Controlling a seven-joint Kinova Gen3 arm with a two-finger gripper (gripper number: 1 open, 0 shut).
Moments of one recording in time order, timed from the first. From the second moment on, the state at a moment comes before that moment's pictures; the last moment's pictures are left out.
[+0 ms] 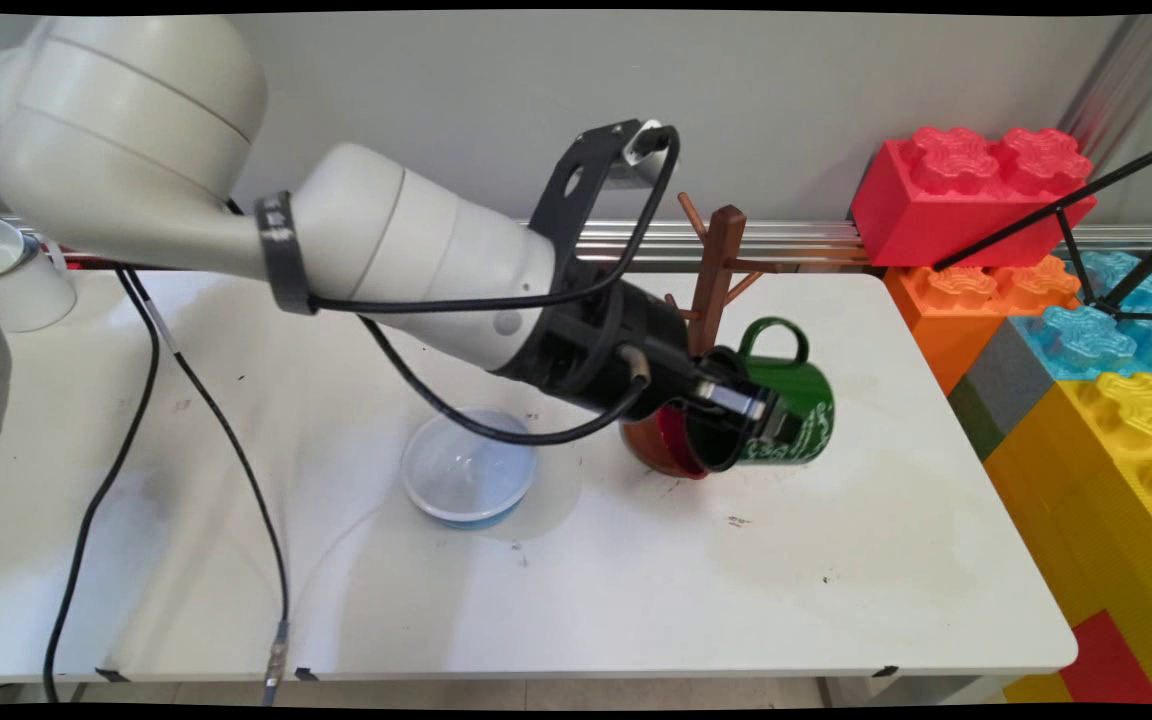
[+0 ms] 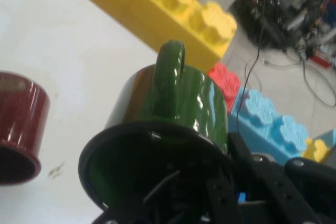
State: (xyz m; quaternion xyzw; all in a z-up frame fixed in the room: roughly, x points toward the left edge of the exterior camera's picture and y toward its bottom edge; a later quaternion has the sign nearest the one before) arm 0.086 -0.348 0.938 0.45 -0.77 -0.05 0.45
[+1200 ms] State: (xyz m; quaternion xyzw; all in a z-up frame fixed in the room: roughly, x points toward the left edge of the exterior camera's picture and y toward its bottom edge) arm 0.132 -0.371 0.947 0.37 -0.90 0.02 0.23
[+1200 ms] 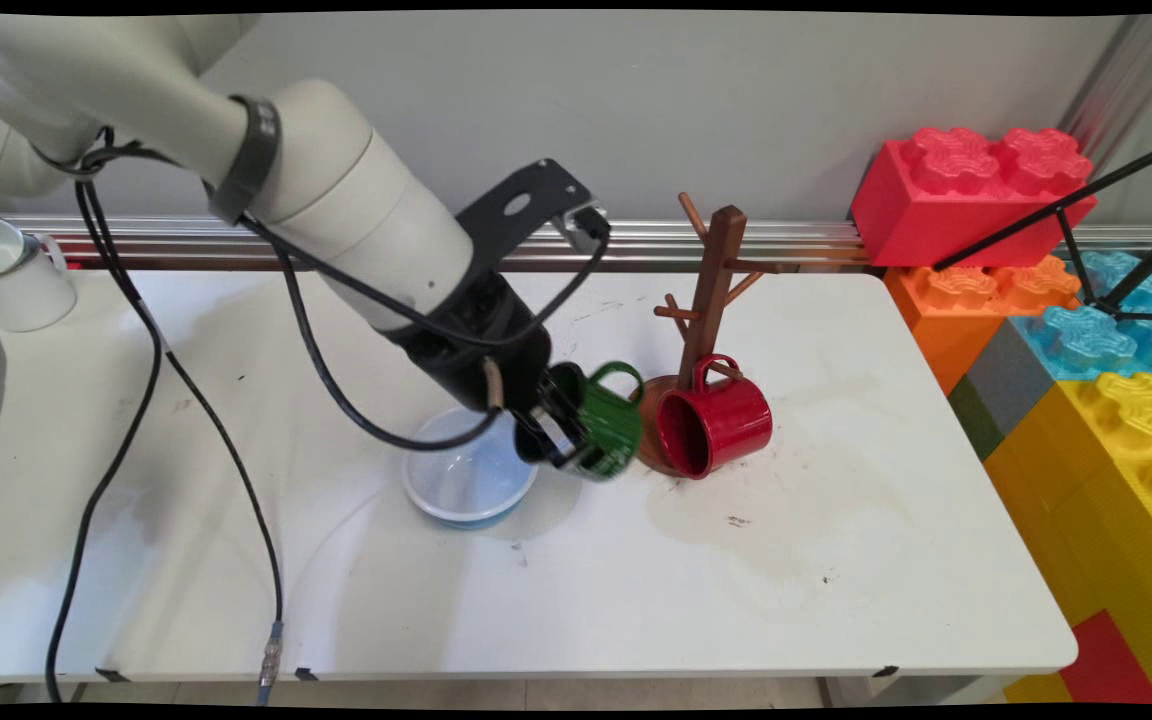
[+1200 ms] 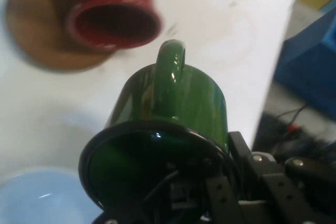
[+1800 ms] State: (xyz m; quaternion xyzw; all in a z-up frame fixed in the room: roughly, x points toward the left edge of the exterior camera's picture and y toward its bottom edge) arm 0.179 -0.415 0.947 0.32 -0.93 0.10 0.13
